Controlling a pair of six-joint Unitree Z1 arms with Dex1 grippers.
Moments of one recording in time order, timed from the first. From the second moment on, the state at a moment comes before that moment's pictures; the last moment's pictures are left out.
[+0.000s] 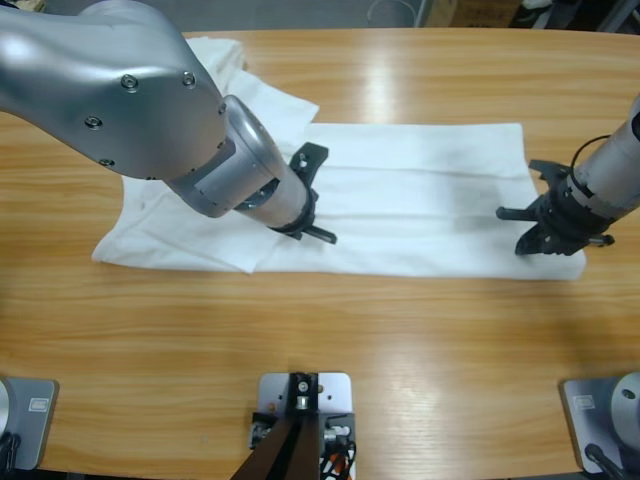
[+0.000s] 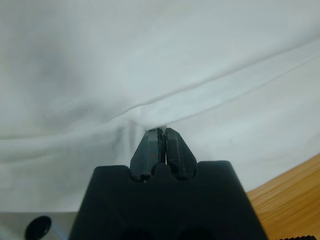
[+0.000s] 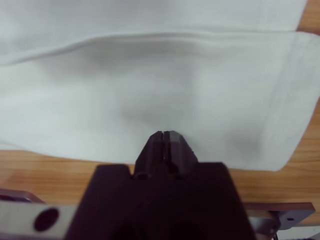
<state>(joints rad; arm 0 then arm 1) -1.04 2.12 -1.39 0.49 0.11 -0.57 0.35 1.77 -0.93 0.79 0.14 0.40</state>
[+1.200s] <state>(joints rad) -1.02 2.15 -1.44 0.50 0.11 -0.57 0.35 1.80 -0.92 0.74 0.14 0.45</state>
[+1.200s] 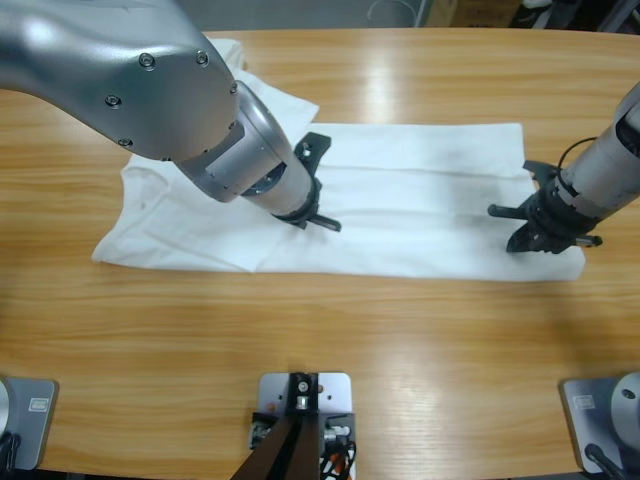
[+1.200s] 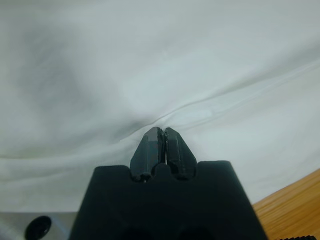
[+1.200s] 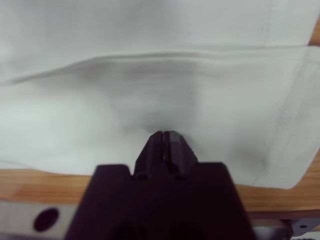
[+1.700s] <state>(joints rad) -1.07 2.14 -1.49 0.49 0.01 -0.43 0.35 1.80 -0.92 0.74 0.14 0.45</state>
